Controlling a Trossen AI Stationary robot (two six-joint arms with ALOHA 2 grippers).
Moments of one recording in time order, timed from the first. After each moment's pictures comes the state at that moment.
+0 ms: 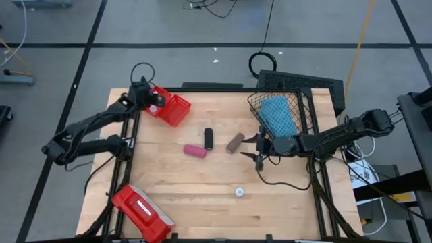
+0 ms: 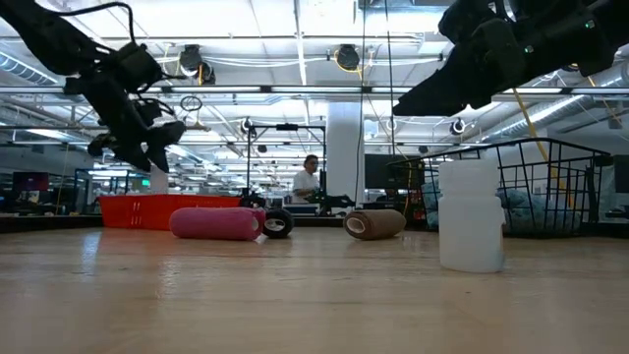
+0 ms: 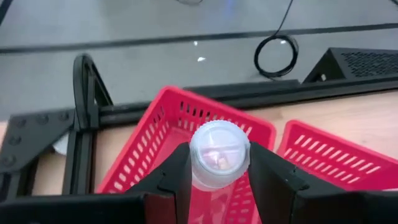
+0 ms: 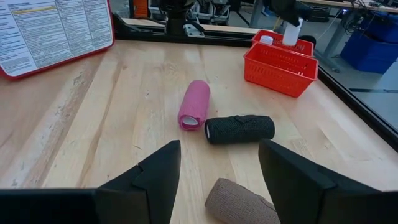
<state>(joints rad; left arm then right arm) 0.97 1.02 0.48 -0.12 -0.23 -0.33 0.18 1.20 0.45 0.42 0.31 0.01</state>
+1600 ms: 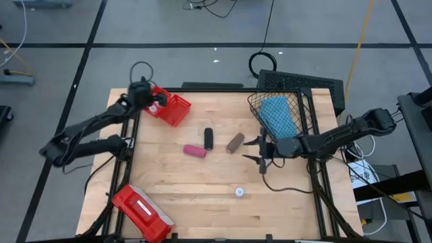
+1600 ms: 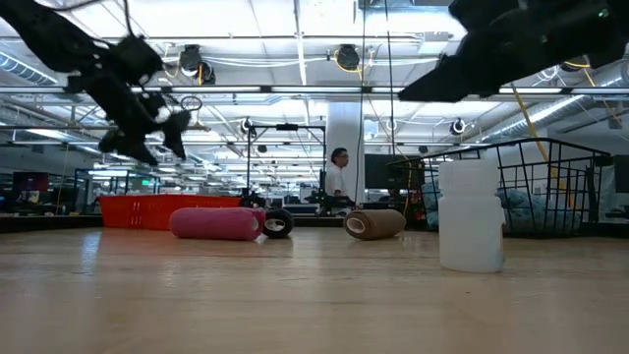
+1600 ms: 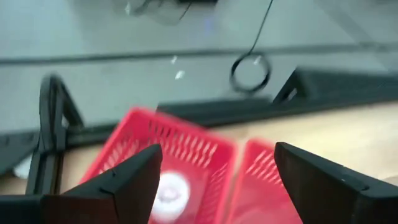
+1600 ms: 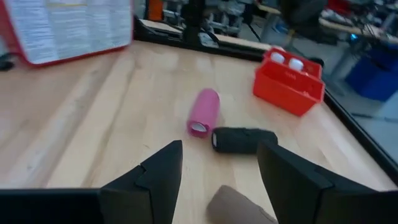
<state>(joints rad) 0.93 0.98 0.48 -0.05 -0.19 -0.35 0.23 1.14 0.46 0.39 0.31 -0.09</state>
